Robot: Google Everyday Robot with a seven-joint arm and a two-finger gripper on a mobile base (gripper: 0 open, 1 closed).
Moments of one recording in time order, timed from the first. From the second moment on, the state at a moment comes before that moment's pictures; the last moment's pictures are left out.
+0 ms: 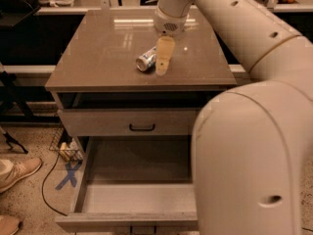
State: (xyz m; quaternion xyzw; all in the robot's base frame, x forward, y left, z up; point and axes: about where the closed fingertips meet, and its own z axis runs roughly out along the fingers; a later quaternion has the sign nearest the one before) arm 0.718 -0.019 0.877 -0.70 0.70 0.00 0.16
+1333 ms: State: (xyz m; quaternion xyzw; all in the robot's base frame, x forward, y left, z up) arm 0.748 -0.018 0.826 -0.68 0.72 0.03 0.12
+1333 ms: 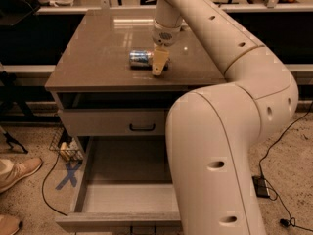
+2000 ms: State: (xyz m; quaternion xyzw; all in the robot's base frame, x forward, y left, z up) arm 0.728 -0.033 0.858 -0.67 0.72 0.05 0.16
